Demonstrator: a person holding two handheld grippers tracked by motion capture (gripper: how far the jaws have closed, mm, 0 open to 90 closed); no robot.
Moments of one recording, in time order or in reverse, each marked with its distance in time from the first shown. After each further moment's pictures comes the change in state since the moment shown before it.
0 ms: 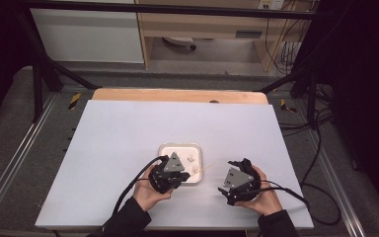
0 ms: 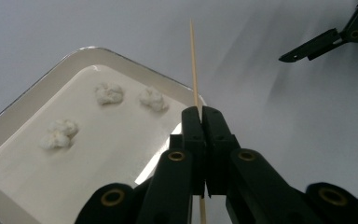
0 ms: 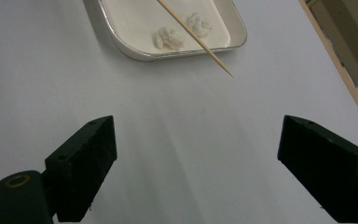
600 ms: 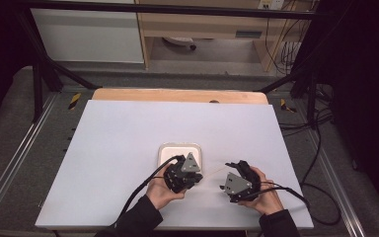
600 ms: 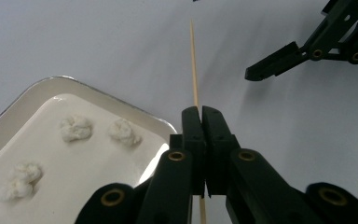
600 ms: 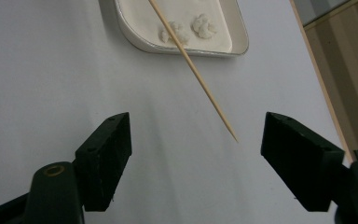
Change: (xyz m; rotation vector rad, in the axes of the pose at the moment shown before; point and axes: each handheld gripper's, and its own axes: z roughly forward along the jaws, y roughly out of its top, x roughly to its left) left arm -0.014 0.024 0.021 0.033 -0.036 0.056; right arm 0.002 -0.003 0.000 -0.015 -0.023 -0.180
